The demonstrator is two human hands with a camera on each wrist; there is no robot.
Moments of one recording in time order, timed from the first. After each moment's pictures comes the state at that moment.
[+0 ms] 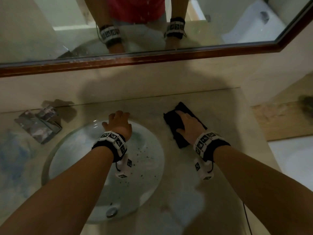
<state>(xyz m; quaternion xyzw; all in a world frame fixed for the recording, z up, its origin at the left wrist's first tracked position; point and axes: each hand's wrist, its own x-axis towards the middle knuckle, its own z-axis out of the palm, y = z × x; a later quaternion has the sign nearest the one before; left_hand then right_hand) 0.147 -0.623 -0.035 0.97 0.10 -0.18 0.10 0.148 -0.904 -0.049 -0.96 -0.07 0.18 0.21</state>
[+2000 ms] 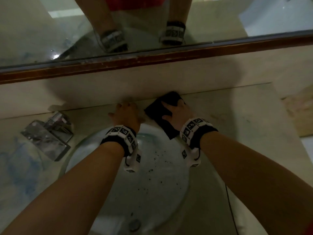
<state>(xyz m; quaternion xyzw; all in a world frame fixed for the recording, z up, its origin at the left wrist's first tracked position) 0.205 -0.587 -0.042 0.98 0.08 -0.17 0.05 0.234 -0.788 -0.082 -0.96 -0.08 0.26 0.09</state>
